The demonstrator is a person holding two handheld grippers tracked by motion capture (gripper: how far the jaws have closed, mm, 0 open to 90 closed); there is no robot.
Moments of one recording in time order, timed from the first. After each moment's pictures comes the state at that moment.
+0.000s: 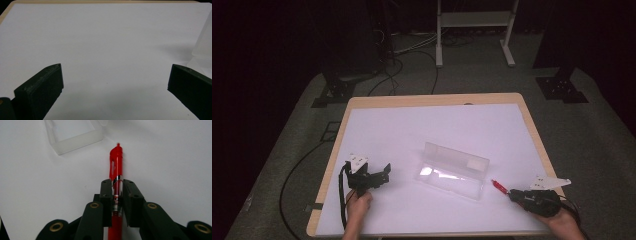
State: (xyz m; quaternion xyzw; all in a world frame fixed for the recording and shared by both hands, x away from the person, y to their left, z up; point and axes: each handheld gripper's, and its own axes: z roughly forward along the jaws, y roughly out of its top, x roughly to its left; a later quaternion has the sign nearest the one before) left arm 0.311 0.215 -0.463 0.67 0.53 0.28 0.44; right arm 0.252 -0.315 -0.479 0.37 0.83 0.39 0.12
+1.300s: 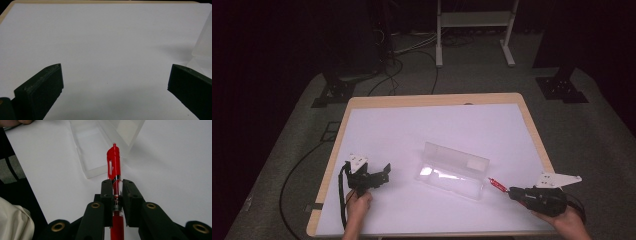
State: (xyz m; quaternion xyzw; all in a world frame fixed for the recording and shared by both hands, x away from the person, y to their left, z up) left arm 0.311 0.215 -0.463 0.67 0.53 0.28 0.44; right arm 0.241 -0.310 -0.439 0.34 0.83 0.44 0.10
